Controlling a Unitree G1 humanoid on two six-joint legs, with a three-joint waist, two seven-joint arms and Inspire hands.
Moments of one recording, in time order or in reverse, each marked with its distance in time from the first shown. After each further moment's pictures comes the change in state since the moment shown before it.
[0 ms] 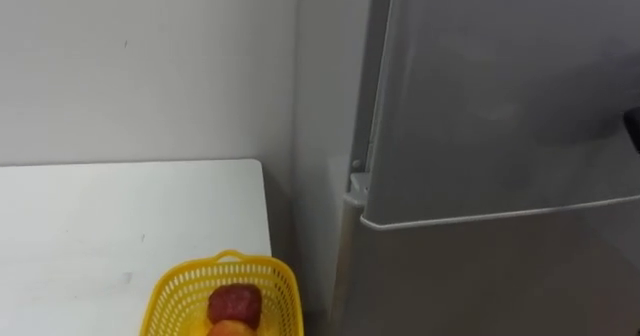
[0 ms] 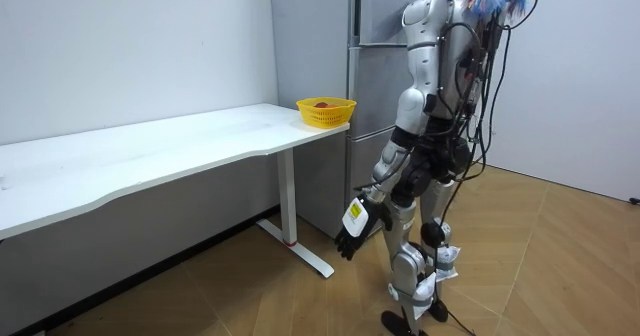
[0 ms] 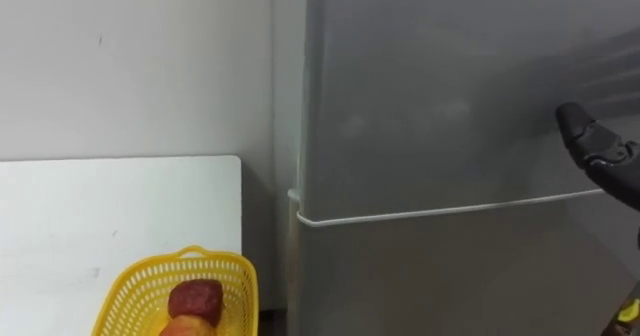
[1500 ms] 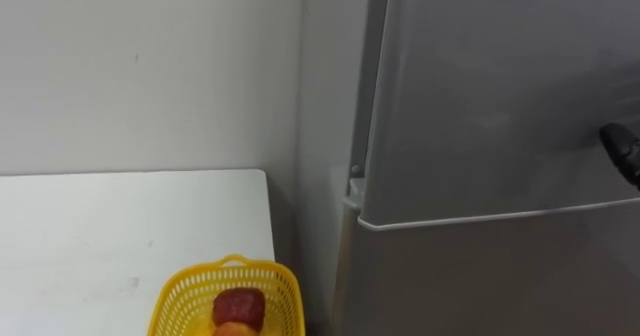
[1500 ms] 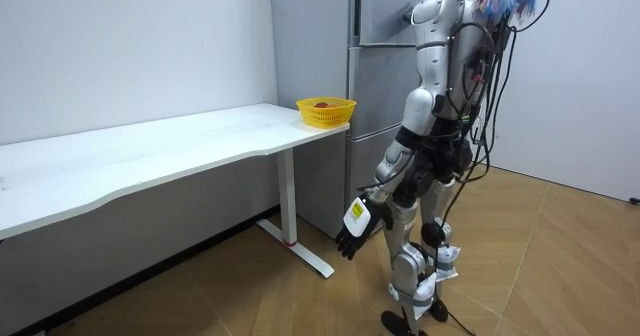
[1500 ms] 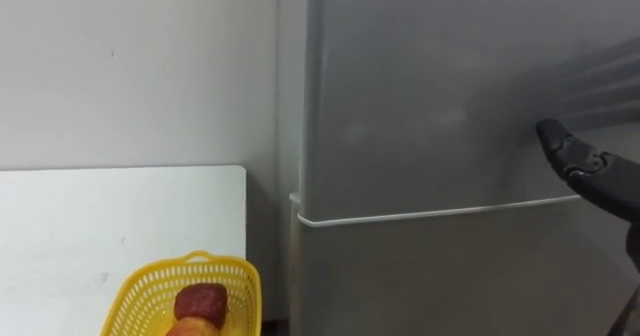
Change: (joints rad) left arm 0.008 0.000 0.006 -0.039 0.000 0.013 -0.003; right arm 0.005 0.000 0.000 0.052 -0.040 0.019 0.041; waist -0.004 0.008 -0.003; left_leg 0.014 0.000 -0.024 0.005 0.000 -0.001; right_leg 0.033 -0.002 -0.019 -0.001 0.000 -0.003
